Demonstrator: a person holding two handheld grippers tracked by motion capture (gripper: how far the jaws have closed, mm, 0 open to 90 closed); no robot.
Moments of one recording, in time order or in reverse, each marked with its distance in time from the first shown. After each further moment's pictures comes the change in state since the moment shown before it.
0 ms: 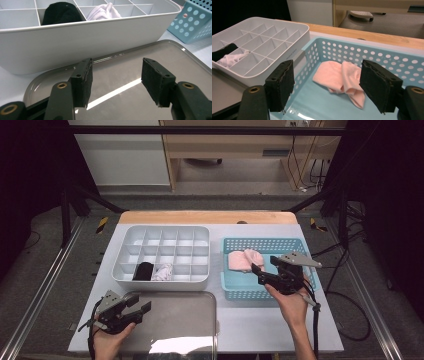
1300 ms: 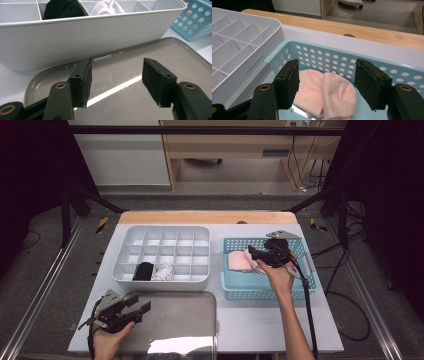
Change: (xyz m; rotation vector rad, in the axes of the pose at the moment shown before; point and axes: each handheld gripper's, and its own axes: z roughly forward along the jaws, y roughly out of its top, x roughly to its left) left arm 0.005 -0.001 0.003 0.025 -0.003 -0.005; right arm -0.031 0.022 0.078 0.104 -0.093 0.007
